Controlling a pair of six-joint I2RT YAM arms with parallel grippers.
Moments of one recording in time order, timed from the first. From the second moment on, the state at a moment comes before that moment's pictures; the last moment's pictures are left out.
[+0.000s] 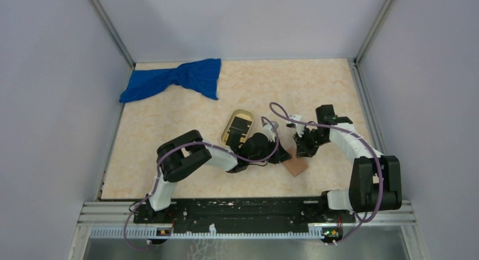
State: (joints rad) left arm -1.10 2.06 0.99 0.74 0.06 -0.86; right arm 0.08 1.34 0.79 -0.82 -0.60 -0.81
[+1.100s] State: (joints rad) left arm -1.10 2.06 0.98 0.76 0.05 -0.86; right arm 0.07 1.32 0.79 -0.81 -0.53 -0.80
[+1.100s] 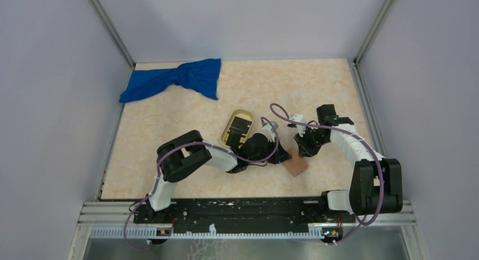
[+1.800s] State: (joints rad) left arm -1.10 2.06 0.98 0.76 0.05 -0.86; right arm 0.02 1.32 0.79 -0.82 -0.57 -0.79
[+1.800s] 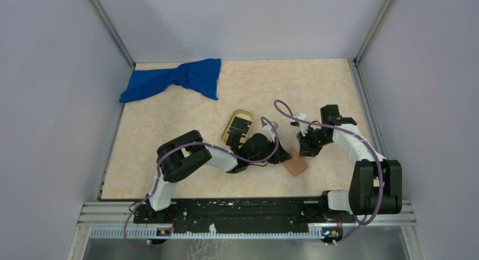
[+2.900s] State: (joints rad) left arm -1.10 2.06 0.98 0.76 0.05 -0.86; right arm 0.13 1.37 0.79 -0.81 -0.58 -0.77
